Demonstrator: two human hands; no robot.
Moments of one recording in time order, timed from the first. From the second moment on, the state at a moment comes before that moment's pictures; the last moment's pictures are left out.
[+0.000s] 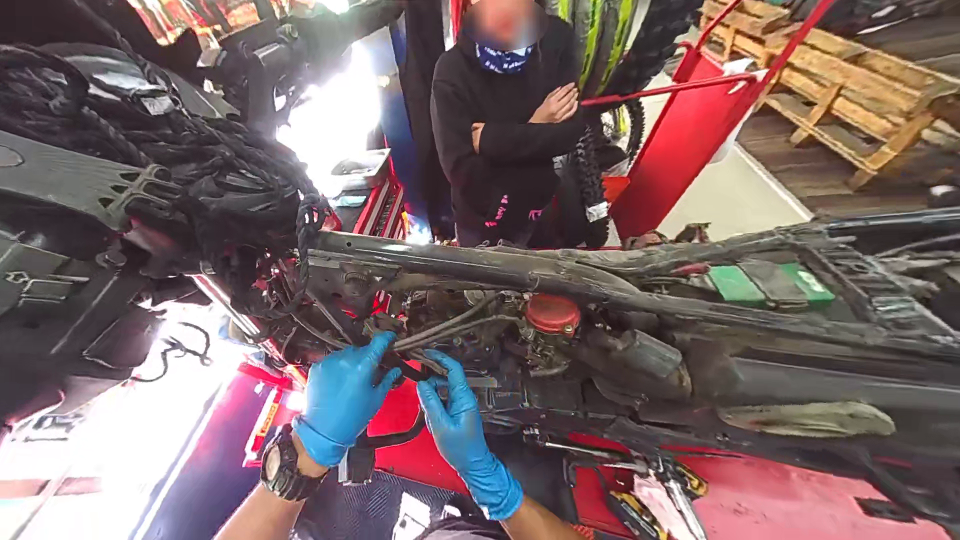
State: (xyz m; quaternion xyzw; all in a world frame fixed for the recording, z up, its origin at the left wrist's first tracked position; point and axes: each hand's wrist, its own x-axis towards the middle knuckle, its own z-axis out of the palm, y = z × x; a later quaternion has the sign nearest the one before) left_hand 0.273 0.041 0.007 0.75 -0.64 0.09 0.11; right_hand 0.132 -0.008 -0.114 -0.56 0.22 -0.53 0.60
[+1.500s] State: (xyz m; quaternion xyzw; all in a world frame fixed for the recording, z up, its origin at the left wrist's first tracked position) left_hand 0.324 -0.047 0.019 0.71 -0.69 -0.14 0.00; right_hand 0.121 -0.023 -0.168 -0.68 0.25 -0.61 0.33
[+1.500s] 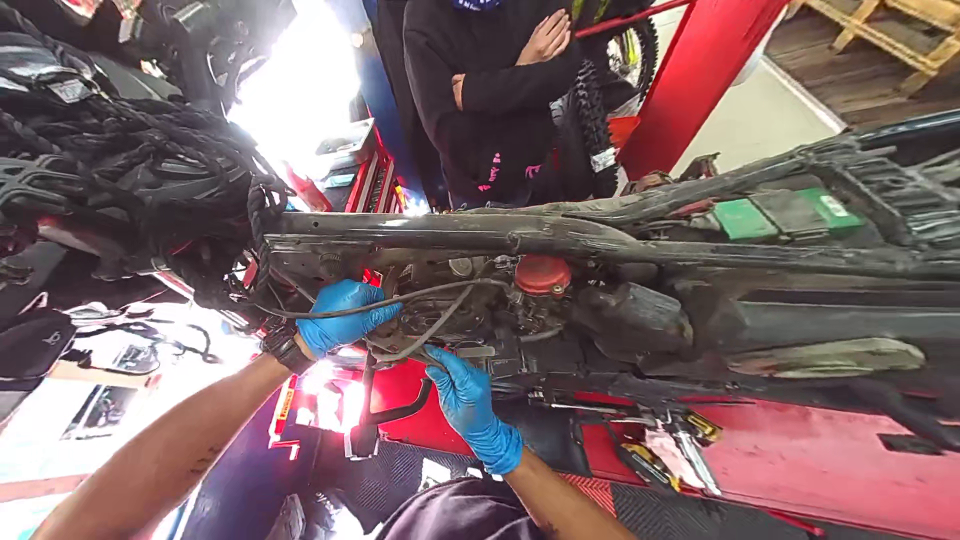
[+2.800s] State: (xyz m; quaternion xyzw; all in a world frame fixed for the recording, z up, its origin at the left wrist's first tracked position) left_hand 0.302 0.009 -0.013 0.84 -0.52 -0.06 0.16; right_hand 0.079 -0.042 -0.186 -0.74 0.29 -0.49 0.34
